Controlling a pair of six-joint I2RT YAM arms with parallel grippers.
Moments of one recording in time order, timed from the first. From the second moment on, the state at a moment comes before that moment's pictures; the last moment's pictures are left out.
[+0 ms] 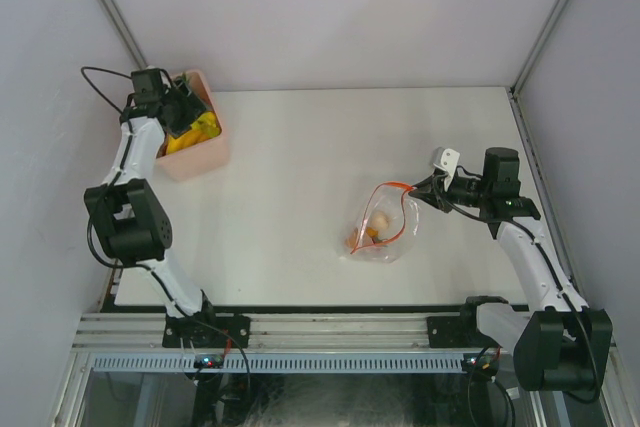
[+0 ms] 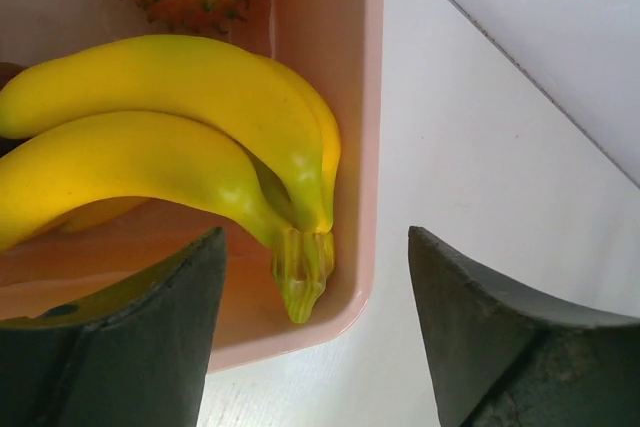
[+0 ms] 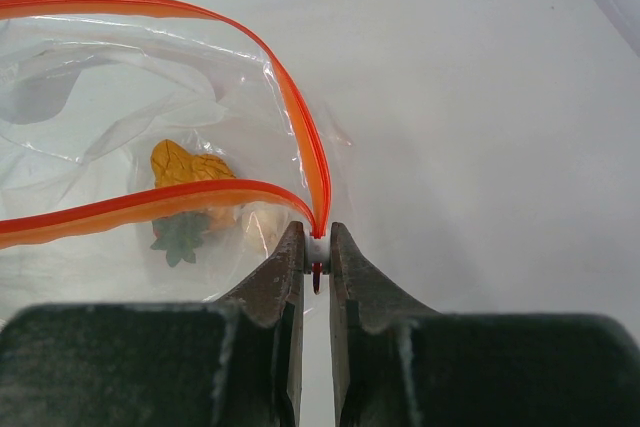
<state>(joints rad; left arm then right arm) 0.18 1.81 1.60 -0.48 0.16 -0.56 -0.02 1.05 0.73 -0.33 -1.06 -0.73</state>
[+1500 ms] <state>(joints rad) -0.81 1.07 0.88 0.19 0.20 -0.60 -0.01 1.06 0.73 -0.35 -1.12 -0.75</state>
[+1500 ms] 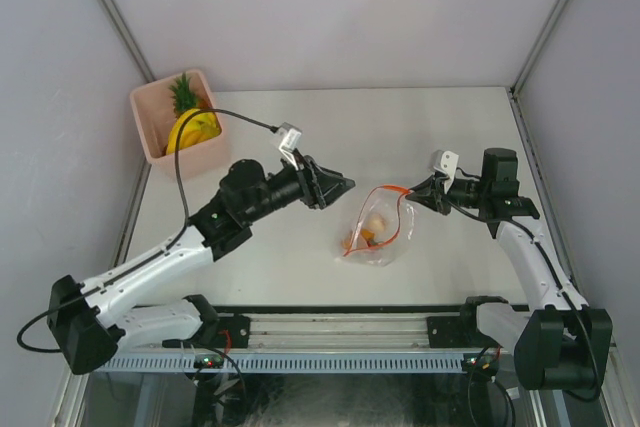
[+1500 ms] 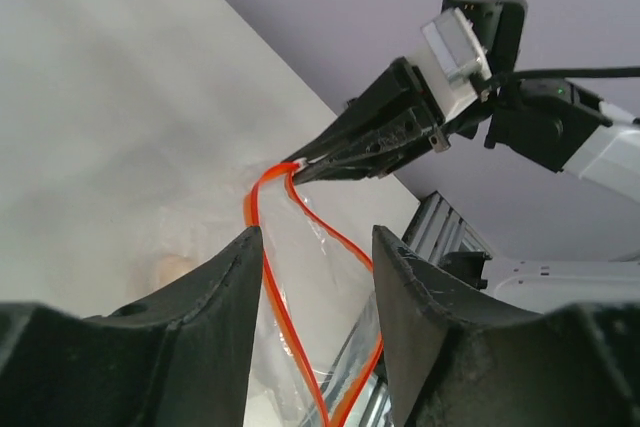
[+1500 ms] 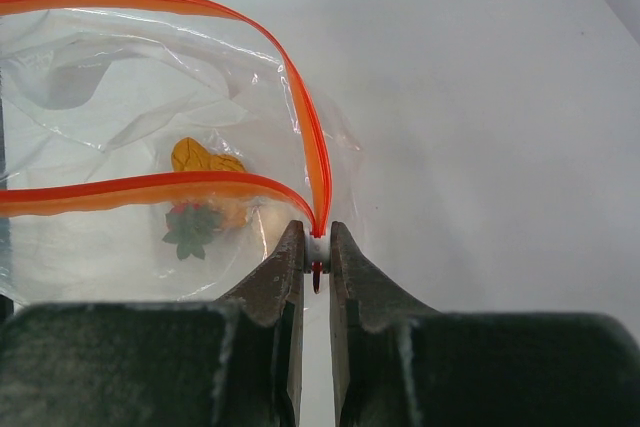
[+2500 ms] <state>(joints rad) -1.05 1.48 1.08 -0.12 0.00 -0.53 0.00 1.06 0.73 -0.37 -1.16 -0.76</state>
